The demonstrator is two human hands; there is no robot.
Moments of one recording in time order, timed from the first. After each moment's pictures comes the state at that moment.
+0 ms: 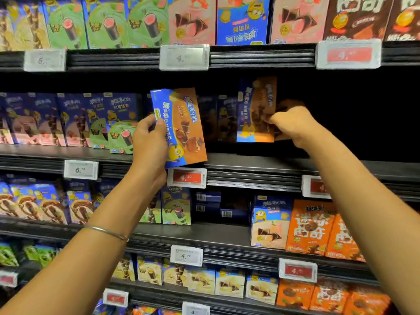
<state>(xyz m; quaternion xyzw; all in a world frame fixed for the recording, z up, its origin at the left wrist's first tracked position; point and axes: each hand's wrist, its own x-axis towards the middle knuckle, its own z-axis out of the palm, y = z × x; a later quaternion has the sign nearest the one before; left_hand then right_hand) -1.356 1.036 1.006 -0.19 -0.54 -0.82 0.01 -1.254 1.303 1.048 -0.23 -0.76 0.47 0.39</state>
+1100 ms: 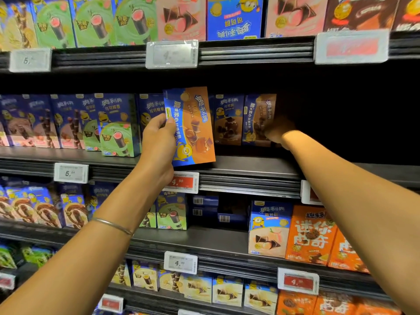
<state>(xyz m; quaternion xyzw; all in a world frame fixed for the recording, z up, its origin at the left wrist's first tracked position) -1.357 1.071 1.009 -0.21 -0.58 -0.79 -0.01 -1.344 1.407 1.011 -0.34 -0.85 0.23 0.33</state>
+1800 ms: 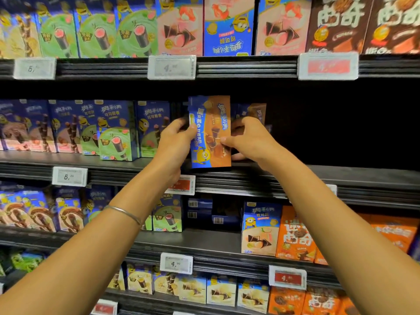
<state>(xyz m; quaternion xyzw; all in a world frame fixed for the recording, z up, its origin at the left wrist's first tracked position) -1.362 1.092 1.010 -0.29 -0.61 -0.74 -0.04 -1.263 1.244 1.033 -0.14 -0.82 0.48 0.29</state>
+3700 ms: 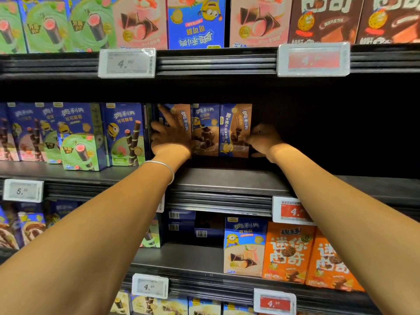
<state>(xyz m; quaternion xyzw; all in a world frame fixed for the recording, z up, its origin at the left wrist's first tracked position) -1.436 1.217 1.011 -0.14 -0.92 -0.28 0.25 -1.313 1.409 1.015 -0.27 -0.80 0.42 0.34</state>
